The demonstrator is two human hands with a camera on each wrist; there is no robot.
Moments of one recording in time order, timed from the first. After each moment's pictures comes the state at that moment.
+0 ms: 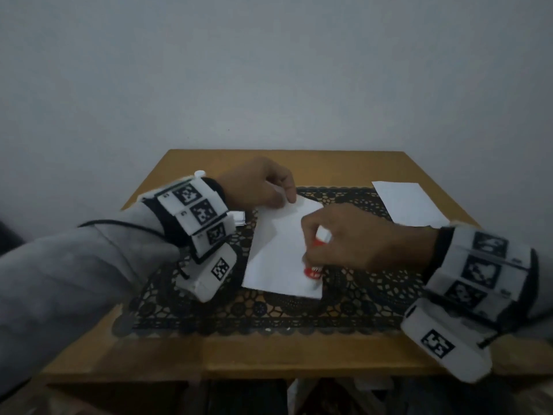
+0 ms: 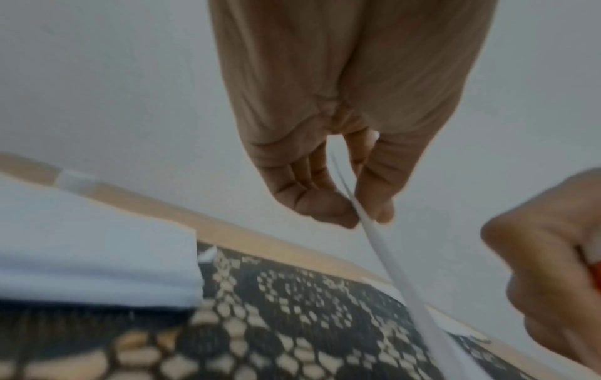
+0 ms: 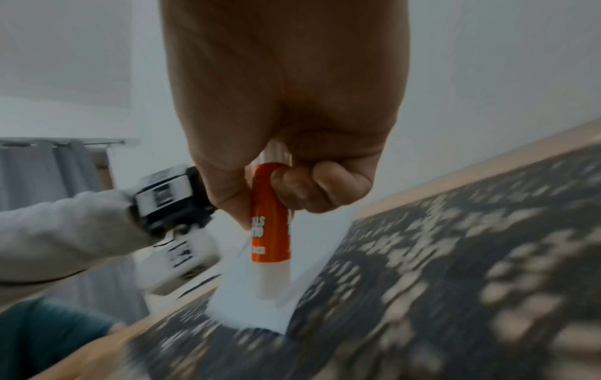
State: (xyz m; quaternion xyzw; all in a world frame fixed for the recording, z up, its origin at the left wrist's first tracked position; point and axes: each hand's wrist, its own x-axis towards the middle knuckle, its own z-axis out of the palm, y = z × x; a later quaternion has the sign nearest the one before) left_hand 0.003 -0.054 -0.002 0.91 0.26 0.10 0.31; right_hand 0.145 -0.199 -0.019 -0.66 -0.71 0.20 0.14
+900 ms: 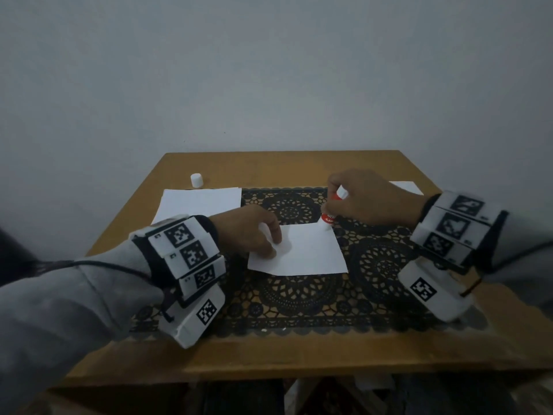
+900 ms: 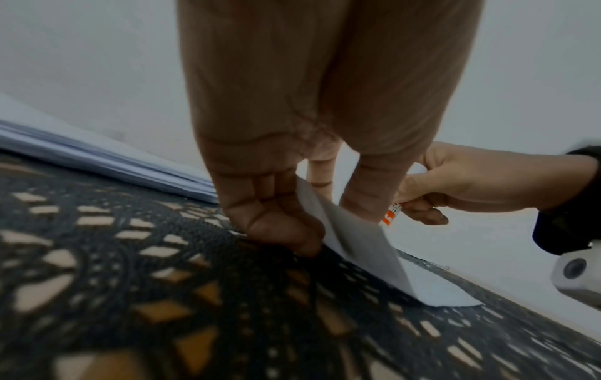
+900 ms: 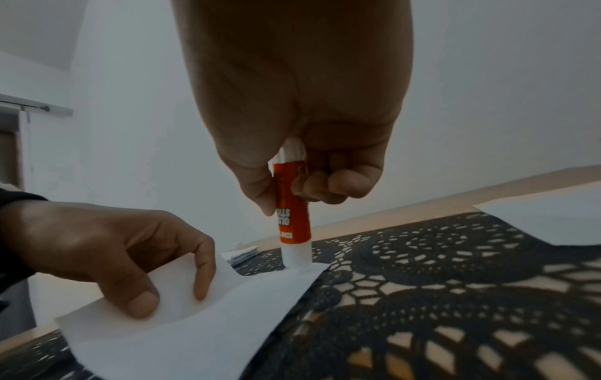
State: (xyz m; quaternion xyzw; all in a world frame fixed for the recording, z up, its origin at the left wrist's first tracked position) left_hand -0.005 -0.071 -0.044 0.90 0.34 -0.03 0.29; right_hand 0.204 -0.164 -0.024 -0.73 -0.66 0.06 0.16
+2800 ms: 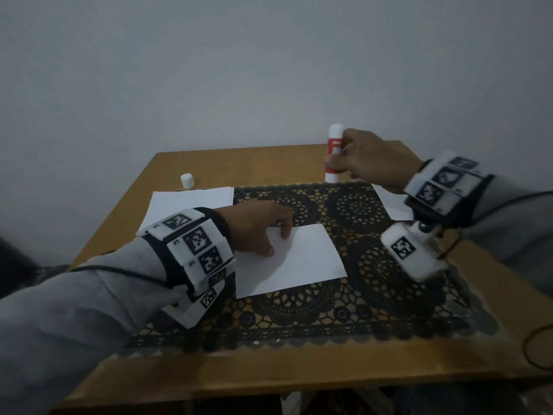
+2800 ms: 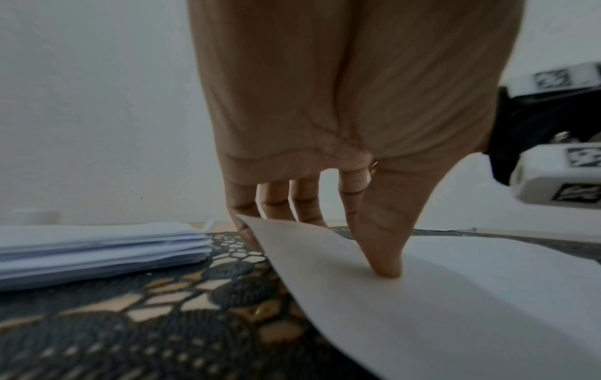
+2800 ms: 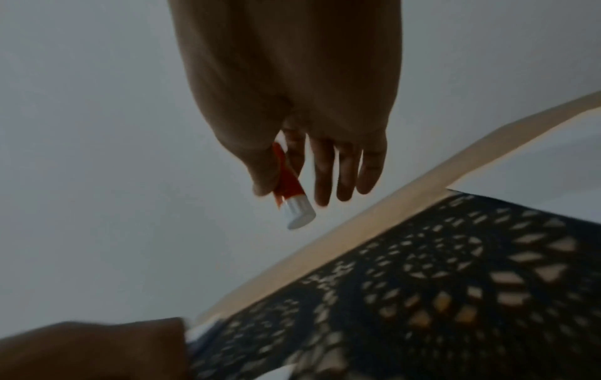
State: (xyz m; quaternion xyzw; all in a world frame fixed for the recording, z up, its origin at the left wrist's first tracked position) left_hand 0.024 -0.068 -0.037 0.95 0.24 -0.09 0.15; right_hand 0.241 -0.127 -0.014 -0.73 -0.55 0.18 0.37
